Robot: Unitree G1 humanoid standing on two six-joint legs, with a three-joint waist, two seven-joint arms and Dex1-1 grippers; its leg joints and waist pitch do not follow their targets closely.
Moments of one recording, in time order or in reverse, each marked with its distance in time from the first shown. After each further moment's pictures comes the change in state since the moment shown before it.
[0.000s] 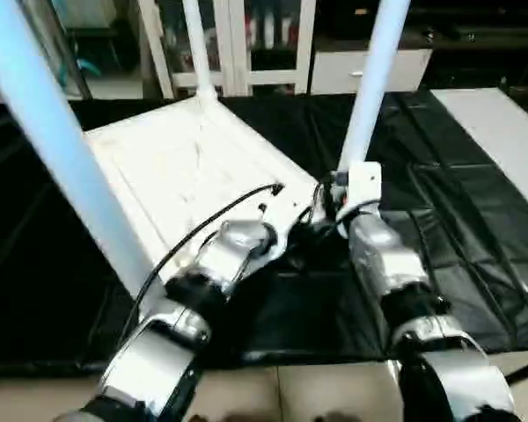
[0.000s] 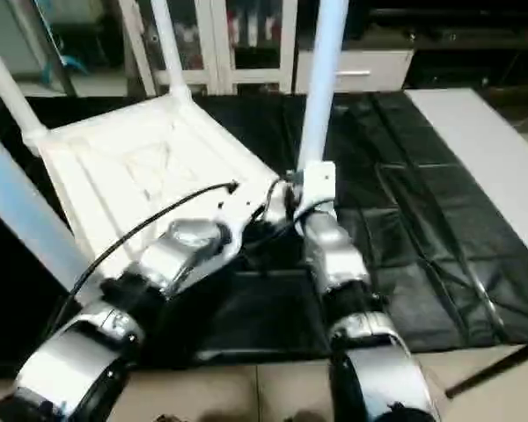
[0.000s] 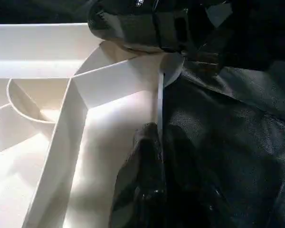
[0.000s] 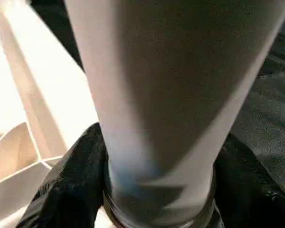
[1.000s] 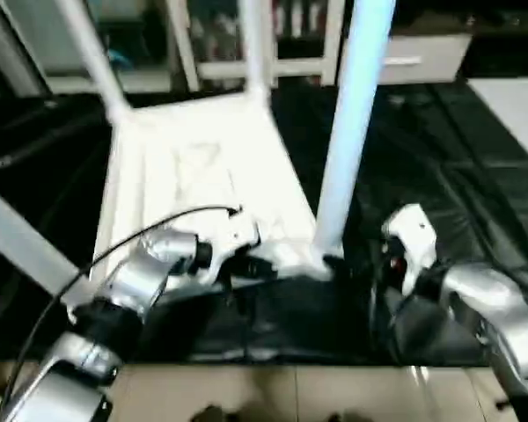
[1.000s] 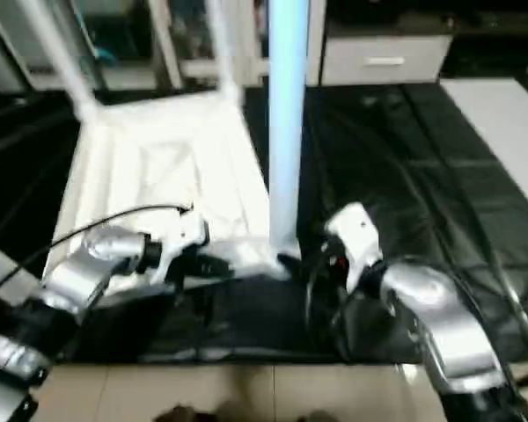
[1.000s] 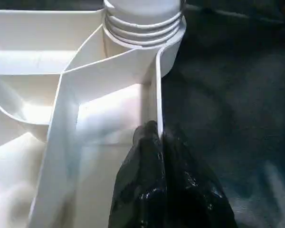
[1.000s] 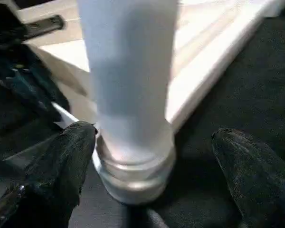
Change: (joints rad) left arm 0.234 0.373 -0.099 -0.411 -0.092 -0.077 -0.643; right arm 0.559 -0.518 0.176 -0.978 0.192 0.314 0.795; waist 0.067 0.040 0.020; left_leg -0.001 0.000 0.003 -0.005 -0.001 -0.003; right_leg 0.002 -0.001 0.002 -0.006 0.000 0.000
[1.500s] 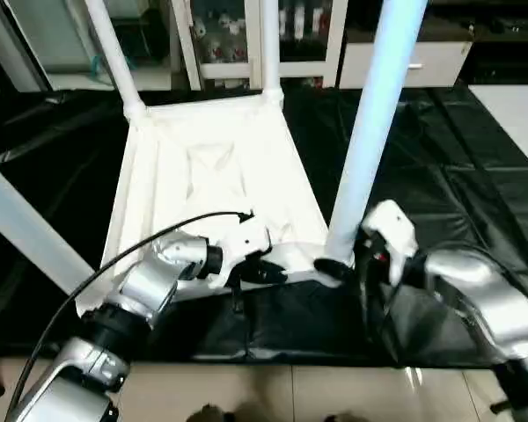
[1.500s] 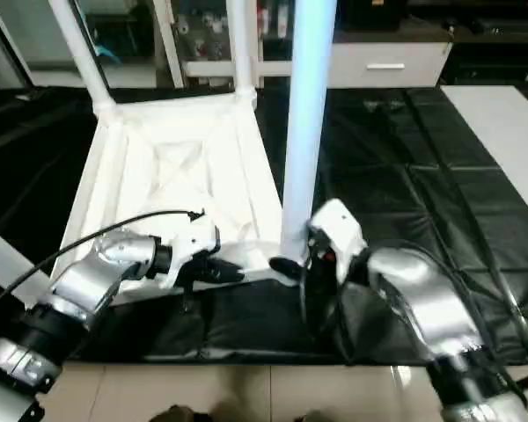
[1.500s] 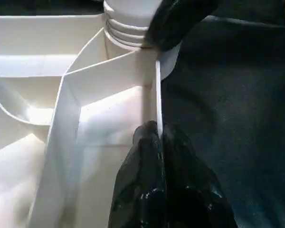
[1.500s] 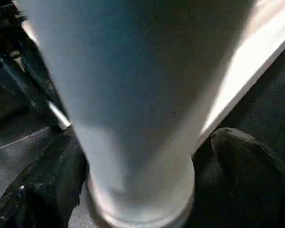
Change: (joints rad) left arm 0.015 -0.022 -0.013 -0.033 0.031 0.002 0.055; right arm -0.184 0.046 0.086 0.273 -0.071 -0.063 0.079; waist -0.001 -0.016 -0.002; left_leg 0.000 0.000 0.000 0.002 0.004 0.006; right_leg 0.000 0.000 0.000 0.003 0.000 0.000
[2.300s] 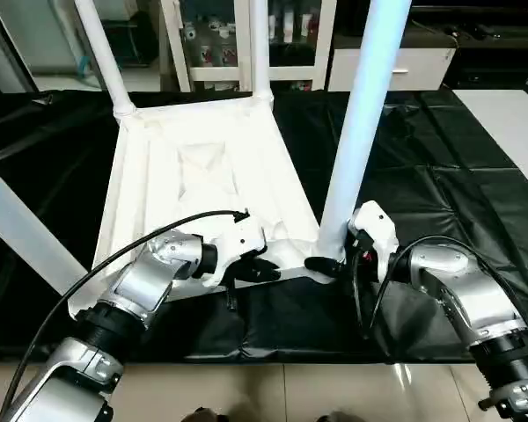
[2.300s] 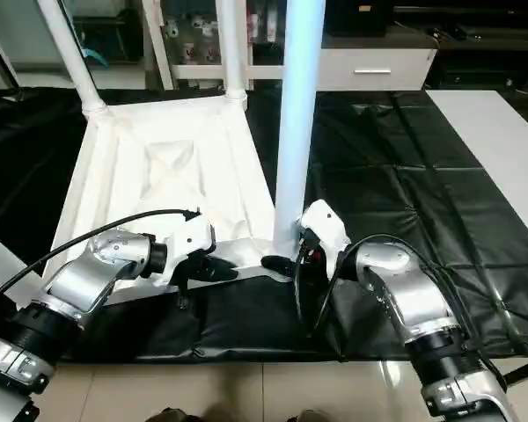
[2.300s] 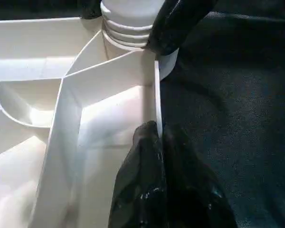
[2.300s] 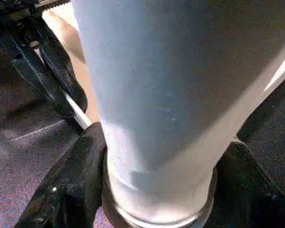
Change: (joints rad) left arm 0.004 0.024 0.003 0.000 0.011 -0.005 0.003; right arm -0.066 0.032 0.032 0.168 -0.022 -0.109 0.119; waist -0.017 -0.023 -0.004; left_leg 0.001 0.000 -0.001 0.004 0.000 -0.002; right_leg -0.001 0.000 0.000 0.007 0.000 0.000
